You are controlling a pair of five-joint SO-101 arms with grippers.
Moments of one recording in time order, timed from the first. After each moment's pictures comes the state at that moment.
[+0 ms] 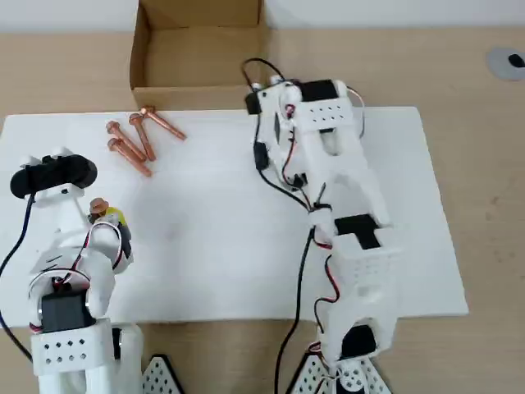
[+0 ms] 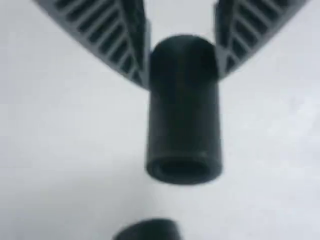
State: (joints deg) left arm -11.9 -79.0 67.4 61.9 -2.7; right arm -15.3 29.5 -24.9 98.2 2.3
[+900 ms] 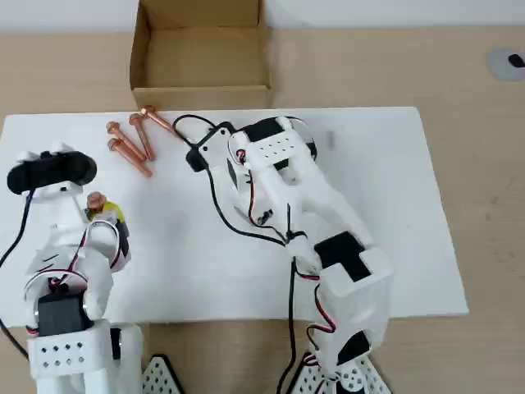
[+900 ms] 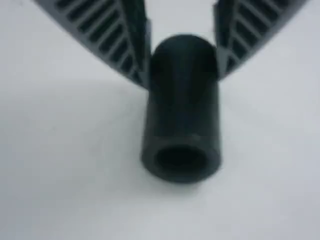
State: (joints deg) left arm -11.9 -79.0 63.7 61.9 -4.8; right arm -28.3 21.5 0.9 84.2 14.0
